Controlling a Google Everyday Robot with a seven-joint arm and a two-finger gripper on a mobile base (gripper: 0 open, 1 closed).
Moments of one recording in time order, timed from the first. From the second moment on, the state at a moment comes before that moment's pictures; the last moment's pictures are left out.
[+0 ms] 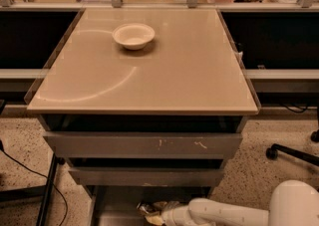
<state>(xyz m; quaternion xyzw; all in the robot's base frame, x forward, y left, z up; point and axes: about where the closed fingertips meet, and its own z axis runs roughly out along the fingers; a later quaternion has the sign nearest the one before) 0.444 0.034 0.190 -0.38 0.81 0.32 0.31</state>
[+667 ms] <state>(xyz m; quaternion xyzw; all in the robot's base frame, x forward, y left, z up) 0.406 -0.010 0.307 -0.39 0.79 0.35 0.33</state>
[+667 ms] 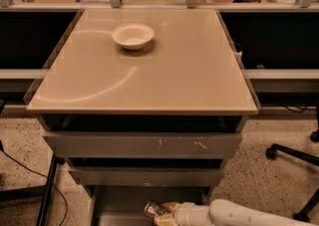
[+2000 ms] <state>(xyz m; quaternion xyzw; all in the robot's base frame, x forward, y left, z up) 0.399 -0.038 0.403 -0.42 0.79 0.30 0.34</state>
